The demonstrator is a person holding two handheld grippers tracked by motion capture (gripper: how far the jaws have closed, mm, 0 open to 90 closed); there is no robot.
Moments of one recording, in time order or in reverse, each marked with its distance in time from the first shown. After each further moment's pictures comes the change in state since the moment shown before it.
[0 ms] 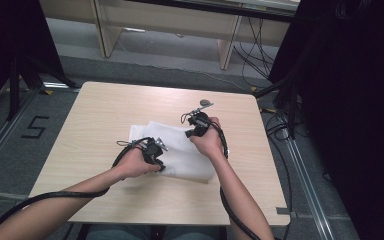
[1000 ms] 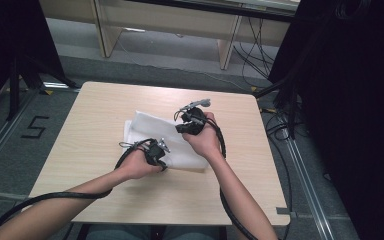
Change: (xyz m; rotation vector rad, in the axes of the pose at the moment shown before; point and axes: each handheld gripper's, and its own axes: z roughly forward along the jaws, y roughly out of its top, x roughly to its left) left arm -0.004 0.004 0.006 -0.010 0.020 0.015; right arm 0.036 0.014 -0.035 -0.129 0.071 -0.085
